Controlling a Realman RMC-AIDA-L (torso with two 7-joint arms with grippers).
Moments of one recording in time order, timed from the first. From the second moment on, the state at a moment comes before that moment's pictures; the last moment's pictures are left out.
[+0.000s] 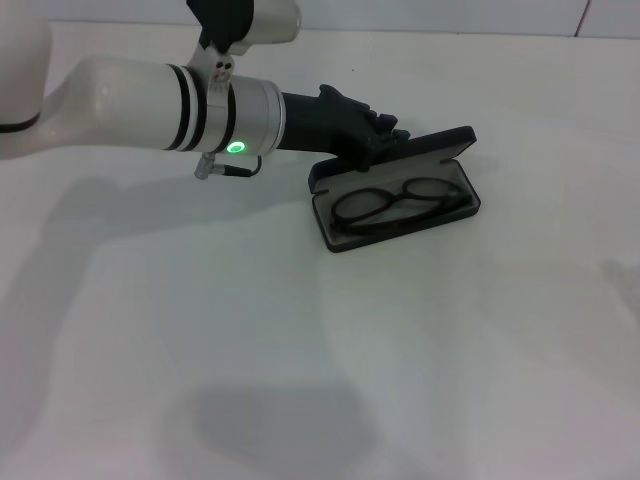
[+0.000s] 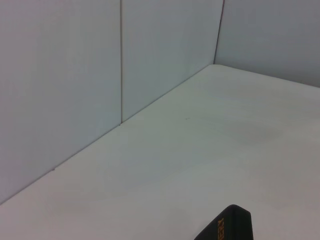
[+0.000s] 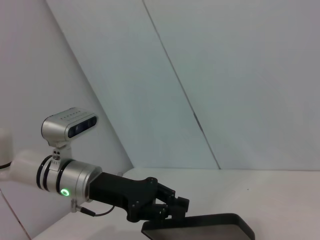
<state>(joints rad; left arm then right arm) -0.85 -2.09 1.31 0.51 1.74 0.93 -1.57 0.23 2.02 -0.44 -0.96 -1.87 -1.85 1.64</state>
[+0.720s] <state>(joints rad) -0.86 -2.09 1.37 0.47 1.74 0.95 -1.58 0.24 2.02 -0.44 -0.91 -1.88 -1.81 1.60</state>
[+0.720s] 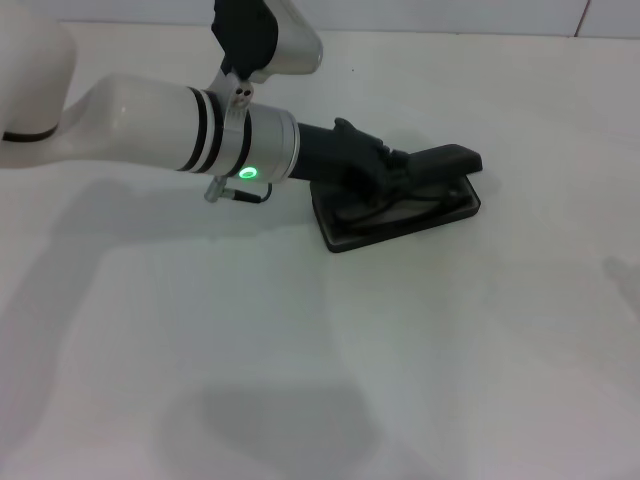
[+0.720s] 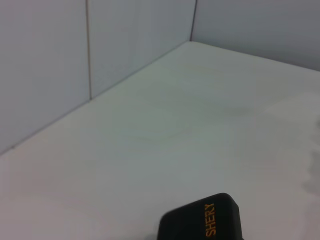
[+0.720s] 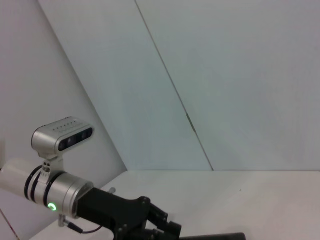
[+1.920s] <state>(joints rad) -0.45 -2.08 1.20 0.98 1.41 1.79 -1.44 0.27 2.03 -0.57 -0.81 -1.74 -2.11 1.35</state>
